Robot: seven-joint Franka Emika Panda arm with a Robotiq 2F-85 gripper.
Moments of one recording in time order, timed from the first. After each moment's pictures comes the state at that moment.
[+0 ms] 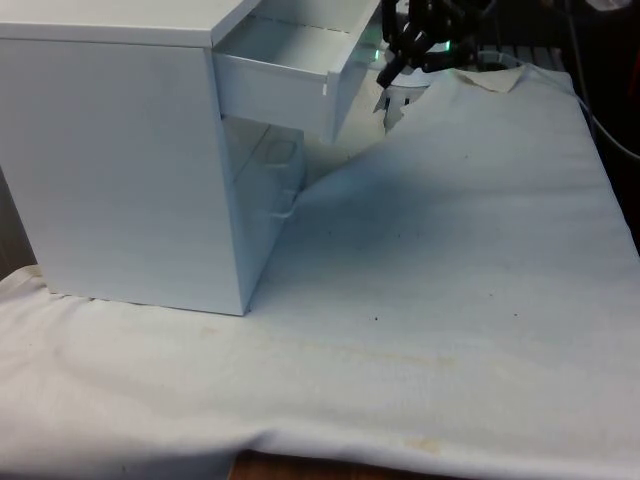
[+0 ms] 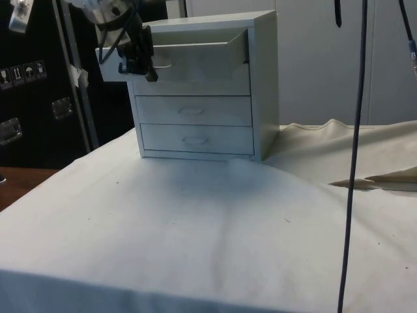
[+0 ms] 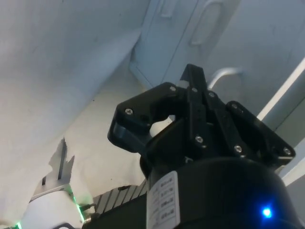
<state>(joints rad) 0.77 0.44 -0.68 -1.71 -0.37 1.92 0.32</state>
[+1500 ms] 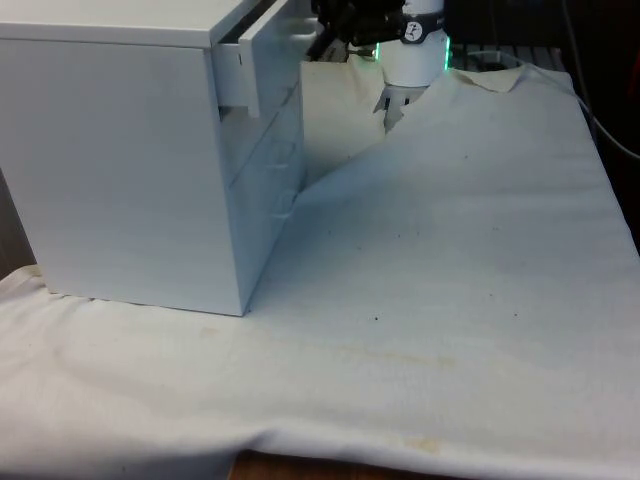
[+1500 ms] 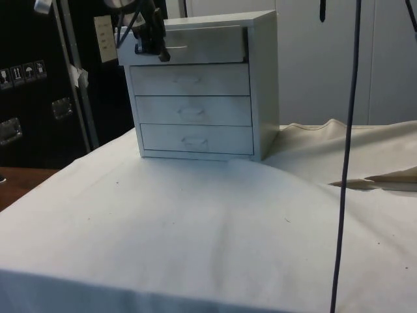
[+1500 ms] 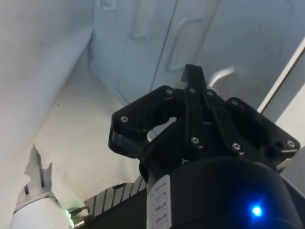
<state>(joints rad) 0.76 0.43 -0.79 -1.72 -0.40 1.93 0.20</state>
